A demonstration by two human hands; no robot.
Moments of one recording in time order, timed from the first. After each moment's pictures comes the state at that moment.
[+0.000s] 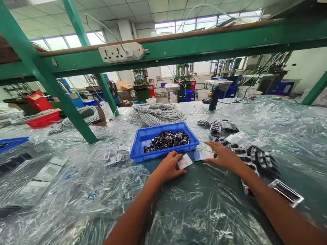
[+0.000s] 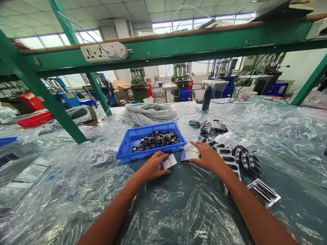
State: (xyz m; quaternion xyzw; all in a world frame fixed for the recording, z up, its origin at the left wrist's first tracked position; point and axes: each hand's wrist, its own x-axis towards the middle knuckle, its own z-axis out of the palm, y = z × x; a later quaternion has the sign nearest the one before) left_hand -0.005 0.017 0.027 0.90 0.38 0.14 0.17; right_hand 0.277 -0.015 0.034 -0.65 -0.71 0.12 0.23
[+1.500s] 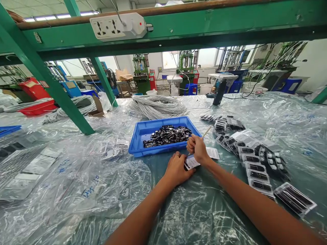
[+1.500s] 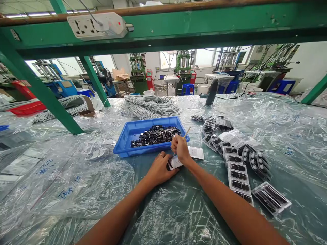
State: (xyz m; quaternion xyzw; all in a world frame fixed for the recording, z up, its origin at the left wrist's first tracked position) left_hand 0.031 -0.004 0.005 0.83 0.50 0.15 0.21; right_hand 0.161 0.043 0.018 -0.35 -0.41 0.57 0.62
